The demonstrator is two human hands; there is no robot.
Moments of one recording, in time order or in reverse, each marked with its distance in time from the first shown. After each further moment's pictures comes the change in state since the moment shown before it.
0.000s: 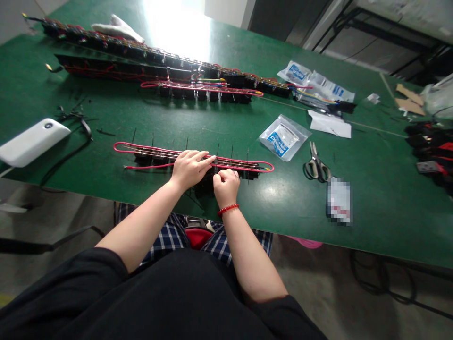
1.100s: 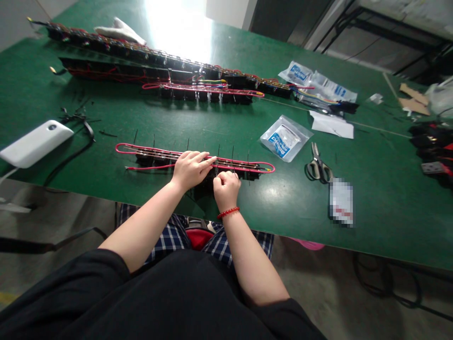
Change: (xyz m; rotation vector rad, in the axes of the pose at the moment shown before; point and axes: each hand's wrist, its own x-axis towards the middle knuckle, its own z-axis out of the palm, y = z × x) left_hand 0.001 0.001 -0.001 -0.015 0.007 0.006; right_hand -0.006 -0.001 -0.003 -0.058 -0.018 -0.063
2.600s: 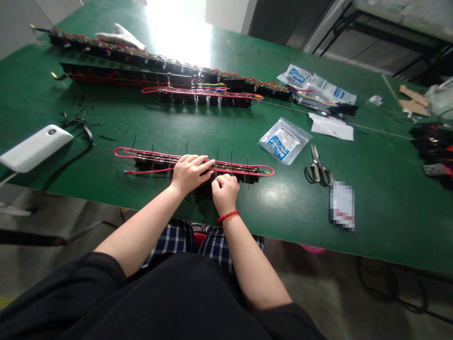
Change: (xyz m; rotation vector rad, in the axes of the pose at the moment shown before) left_hand 0.001 0.002 0.004 0.076 0.073 0.025; right_hand 0.002 0.002 0.001 -0.001 -0.047 -0.004
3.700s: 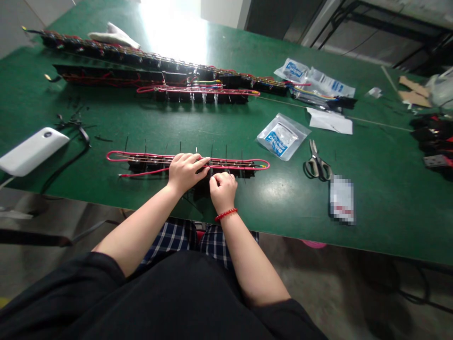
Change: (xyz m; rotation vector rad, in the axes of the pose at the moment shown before) left_hand 0.000 -0.001 -0.004 0.016 -0.014 -0.059; right_hand -0.004 -0.002 0.001 -0.017 0.002 0.035
